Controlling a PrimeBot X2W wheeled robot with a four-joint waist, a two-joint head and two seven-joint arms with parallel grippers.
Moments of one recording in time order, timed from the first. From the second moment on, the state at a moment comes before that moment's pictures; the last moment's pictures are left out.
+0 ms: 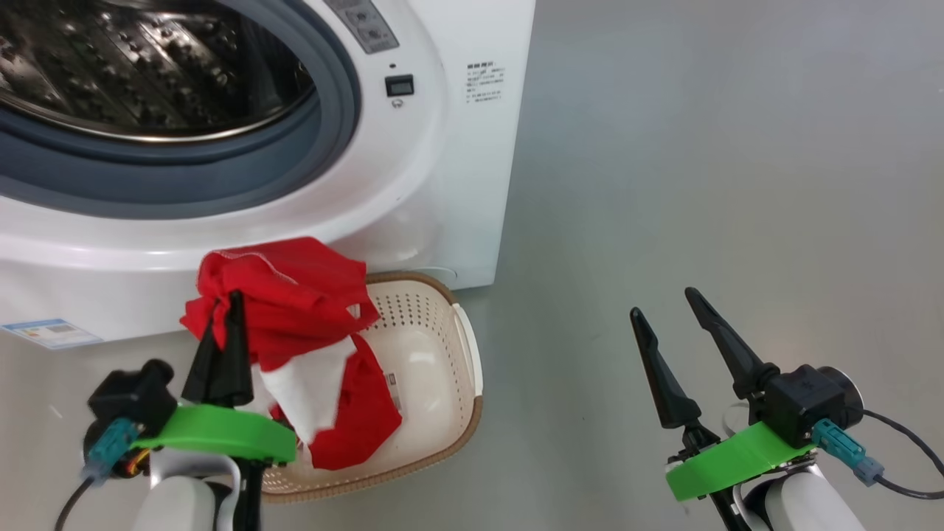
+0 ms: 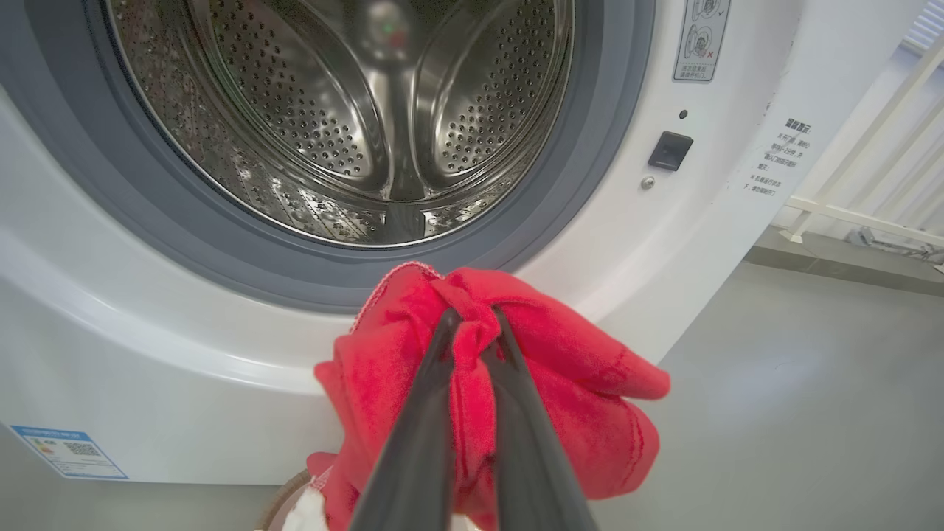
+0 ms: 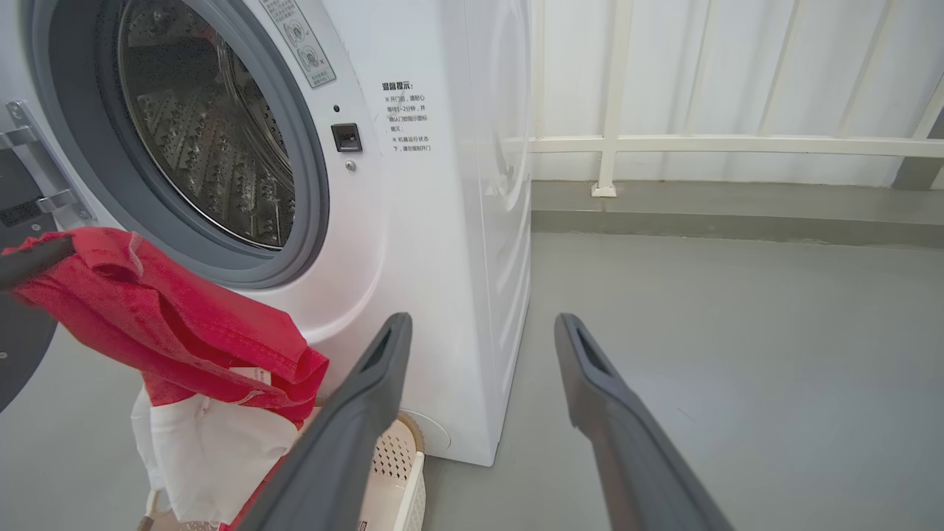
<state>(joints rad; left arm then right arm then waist) -0.30 0.04 0.00 0.34 -0.33 -0.03 -0.25 -0.13 -0.05 0.15 0.16 0.23 0.12 -0.26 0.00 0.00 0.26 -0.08</state>
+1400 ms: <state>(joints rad) -0.81 0.08 -0.12 1.29 -0.33 -0.05 -0.05 -0.30 -0.05 0.23 0.15 0.26 0.12 -0.26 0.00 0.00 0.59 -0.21</state>
